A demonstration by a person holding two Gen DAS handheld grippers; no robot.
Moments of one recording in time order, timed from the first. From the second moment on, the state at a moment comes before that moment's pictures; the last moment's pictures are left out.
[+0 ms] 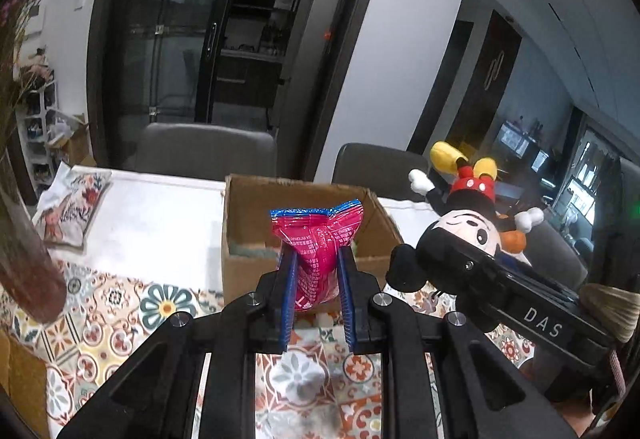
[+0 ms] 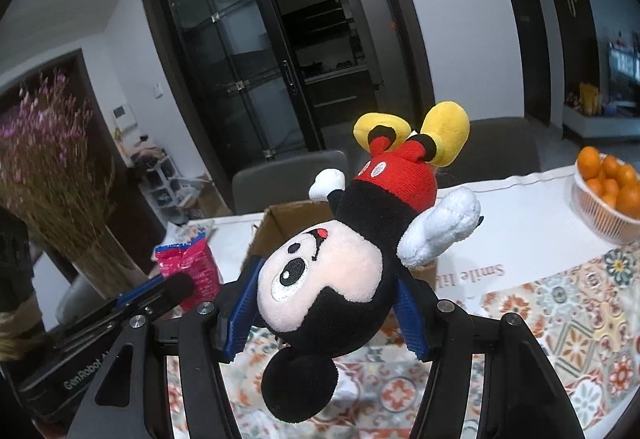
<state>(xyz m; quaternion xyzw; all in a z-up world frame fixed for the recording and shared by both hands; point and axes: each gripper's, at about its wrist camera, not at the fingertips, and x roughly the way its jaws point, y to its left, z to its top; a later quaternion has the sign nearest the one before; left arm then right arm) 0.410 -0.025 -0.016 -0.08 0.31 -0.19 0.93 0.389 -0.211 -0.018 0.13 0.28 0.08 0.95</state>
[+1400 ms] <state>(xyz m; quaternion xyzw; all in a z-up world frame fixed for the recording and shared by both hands) 0.534 -0.045 -0.049 -0.06 0.37 -0.18 0.91 0.514 -0.240 -0.096 0.35 0.39 0.08 0.85</state>
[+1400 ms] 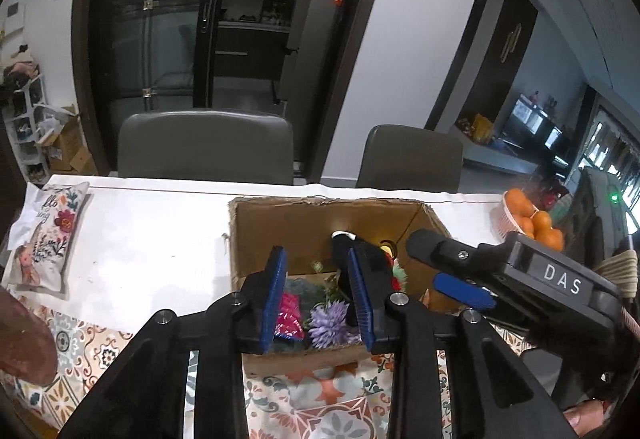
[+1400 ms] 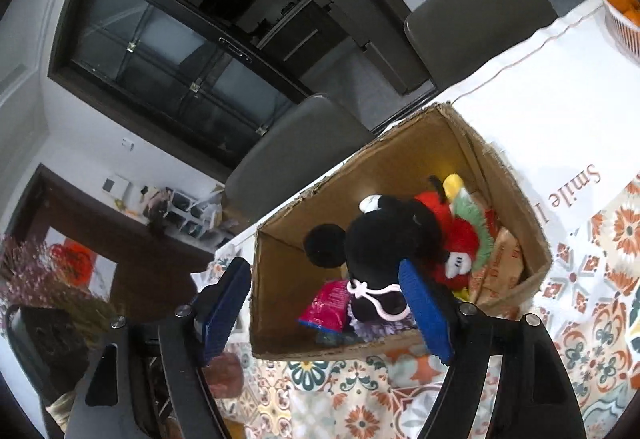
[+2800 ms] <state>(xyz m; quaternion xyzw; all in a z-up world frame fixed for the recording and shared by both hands) 0.275 -0.013 0.039 0.03 0.27 -0.12 0.95 0.240 -0.193 0.035 0.06 0.28 -0.02 0.96</state>
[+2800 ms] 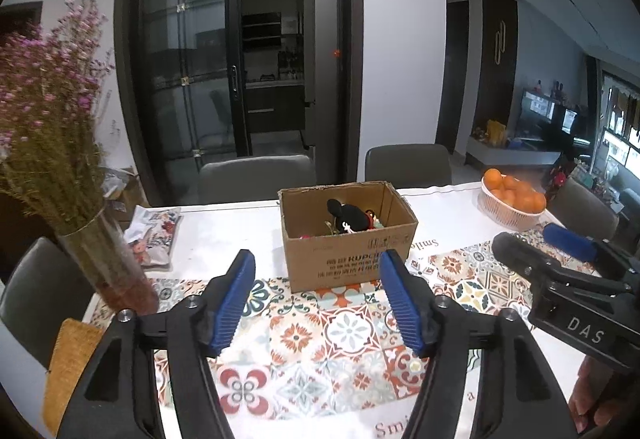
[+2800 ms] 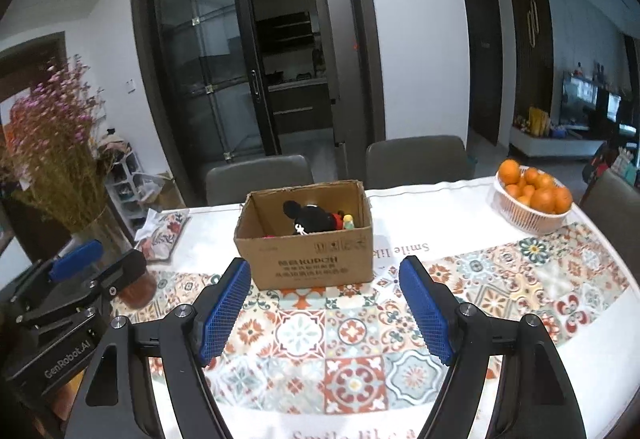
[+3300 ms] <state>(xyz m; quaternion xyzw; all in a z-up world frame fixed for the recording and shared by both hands) 0.137 -0.015 0.050 0.04 0.24 -0.05 0.97 0.116 -0.208 0.046 0.04 0.26 -0.02 0.96</state>
